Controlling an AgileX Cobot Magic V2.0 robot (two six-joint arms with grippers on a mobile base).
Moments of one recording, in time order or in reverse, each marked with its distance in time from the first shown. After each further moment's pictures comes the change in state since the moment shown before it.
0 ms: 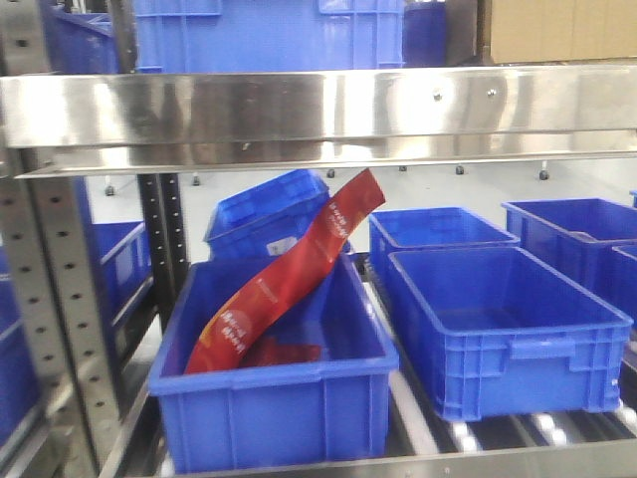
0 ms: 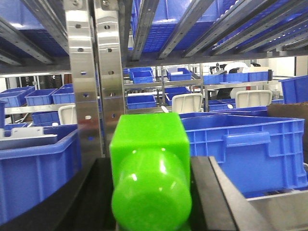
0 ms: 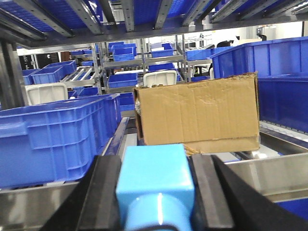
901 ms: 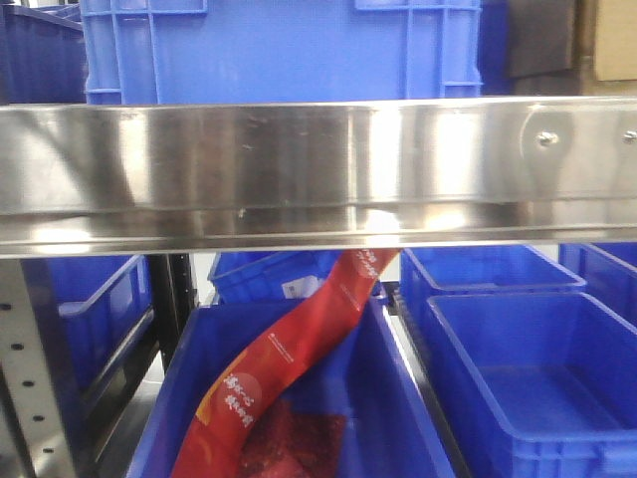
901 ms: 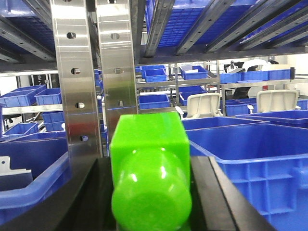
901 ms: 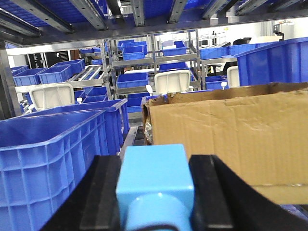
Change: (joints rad) left arm 0.000 0.000 0.000 0.000 0.000 0.000; right arm 0.000 0.000 0.000 0.000 0.000 0.000
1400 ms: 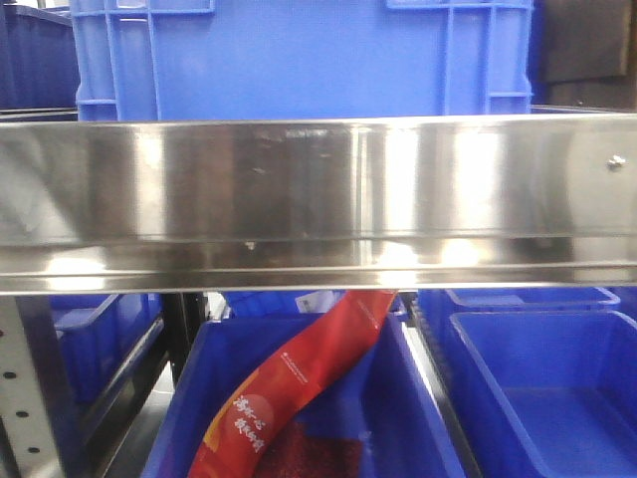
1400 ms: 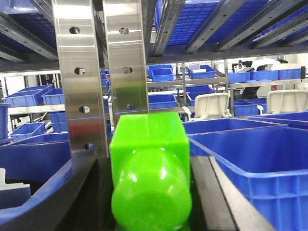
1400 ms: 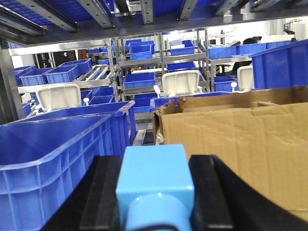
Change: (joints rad) left arm 0.000 0.000 0.000 0.000 0.000 0.000; right arm 0.000 0.000 0.000 0.000 0.000 0.000
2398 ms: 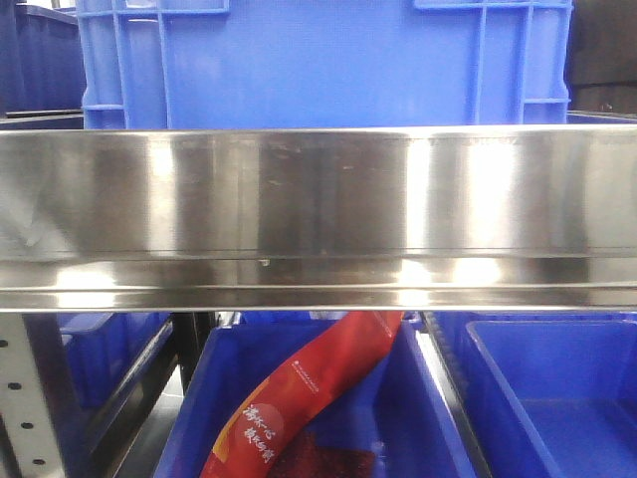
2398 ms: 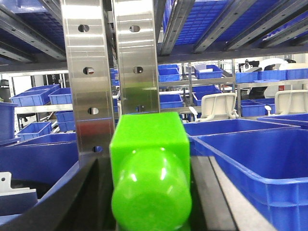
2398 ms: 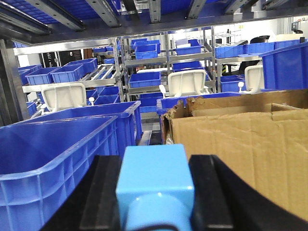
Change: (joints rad) left arm 0.000 0.000 0.000 0.000 0.000 0.000; right arm 0.000 0.000 0.000 0.000 0.000 0.000
